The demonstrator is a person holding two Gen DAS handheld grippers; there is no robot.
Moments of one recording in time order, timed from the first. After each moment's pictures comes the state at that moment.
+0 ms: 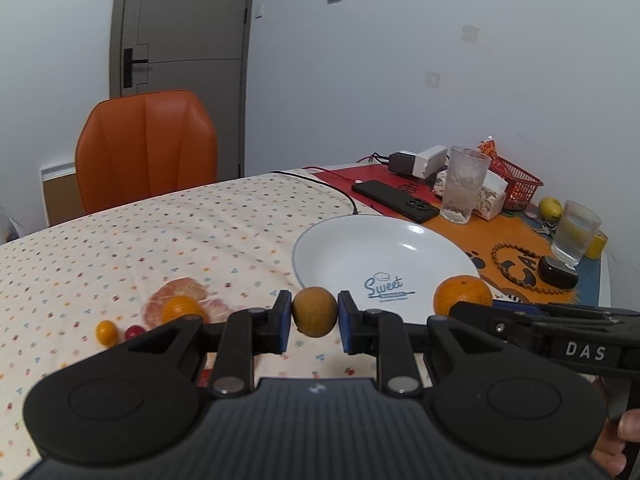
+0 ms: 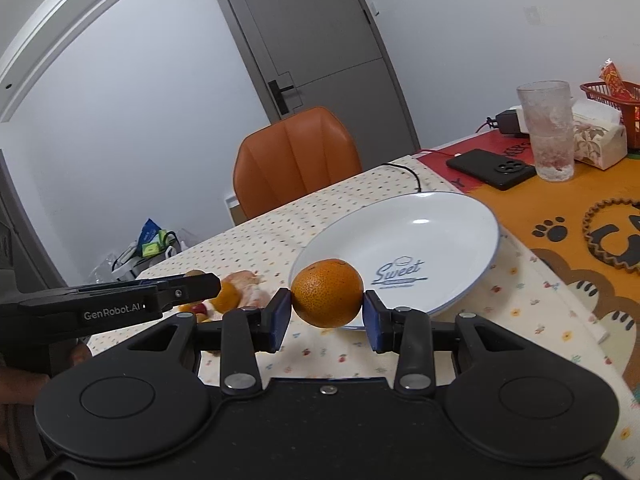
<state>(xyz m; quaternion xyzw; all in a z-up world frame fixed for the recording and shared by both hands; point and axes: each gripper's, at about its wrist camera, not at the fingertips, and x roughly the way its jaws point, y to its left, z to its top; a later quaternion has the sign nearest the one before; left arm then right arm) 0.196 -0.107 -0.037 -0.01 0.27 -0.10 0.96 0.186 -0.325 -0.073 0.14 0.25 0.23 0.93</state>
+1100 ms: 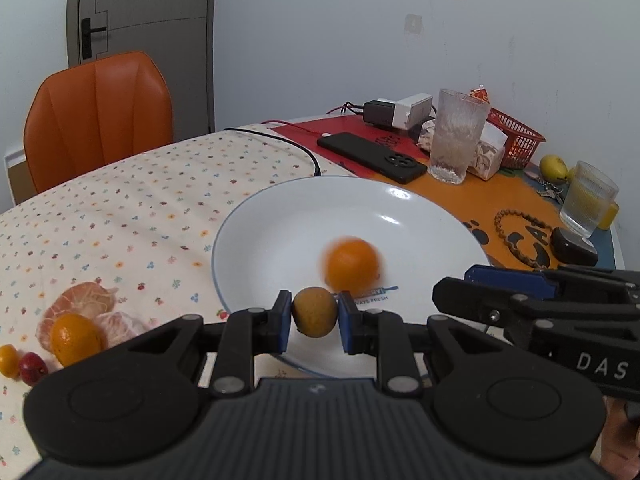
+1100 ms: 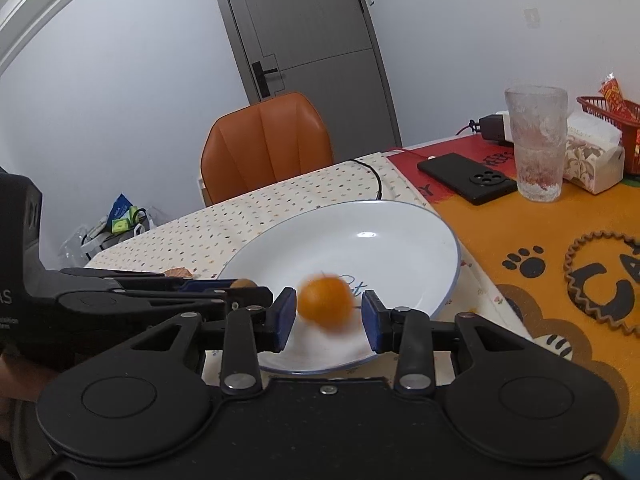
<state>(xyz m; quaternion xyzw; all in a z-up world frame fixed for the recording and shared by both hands) 0.273 -0.158 -0.078 0.01 0.33 -0.13 0.94 0.233 -0.338 -0.081 0.08 0.26 0.21 0.94</state>
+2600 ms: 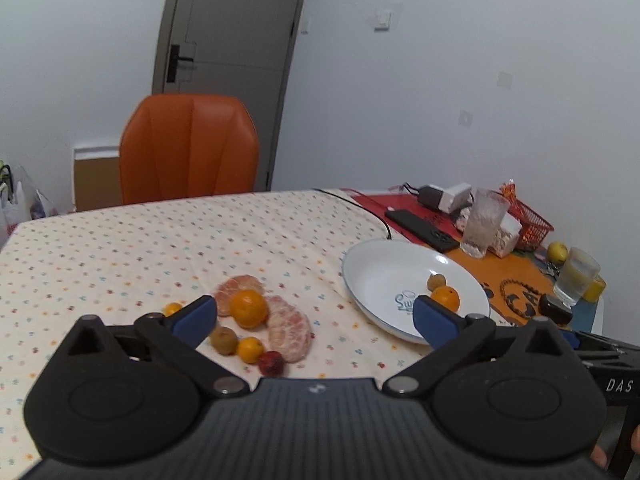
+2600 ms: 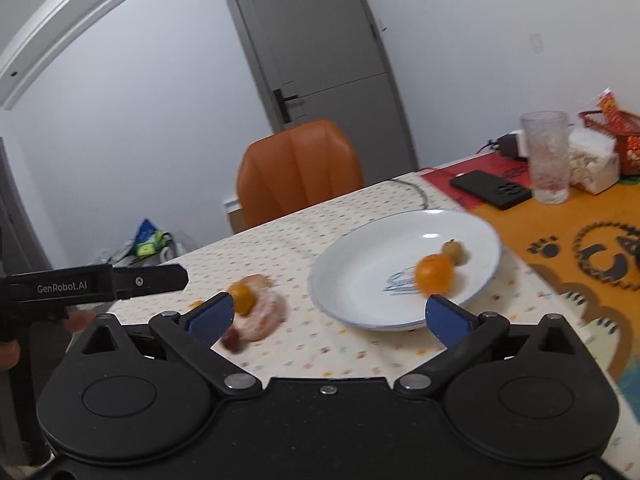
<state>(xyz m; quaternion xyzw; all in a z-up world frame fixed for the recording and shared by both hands) 0.144 -0.045 -0.007 -0.07 0.24 -0.06 0.97 0.152 -0.313 -0.051 0.12 0.23 0.23 0.94</state>
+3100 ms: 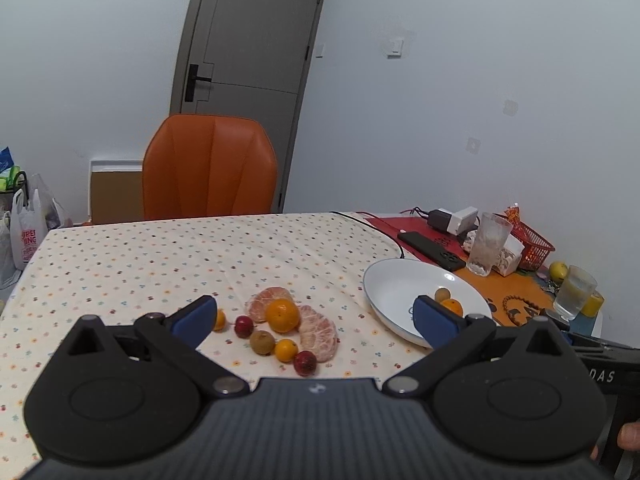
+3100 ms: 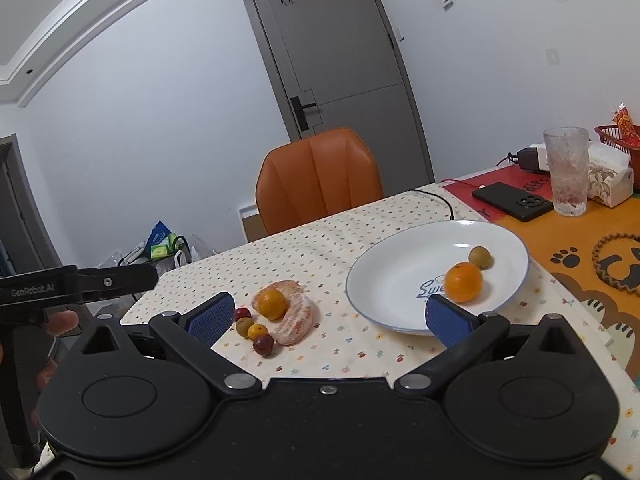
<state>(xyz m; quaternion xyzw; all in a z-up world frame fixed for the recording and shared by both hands) 0.105 -0.017 0.007 -0.09 0.21 -0.04 0.97 0.137 -0.292 -0.040 0.11 0.21 0.24 0.94</state>
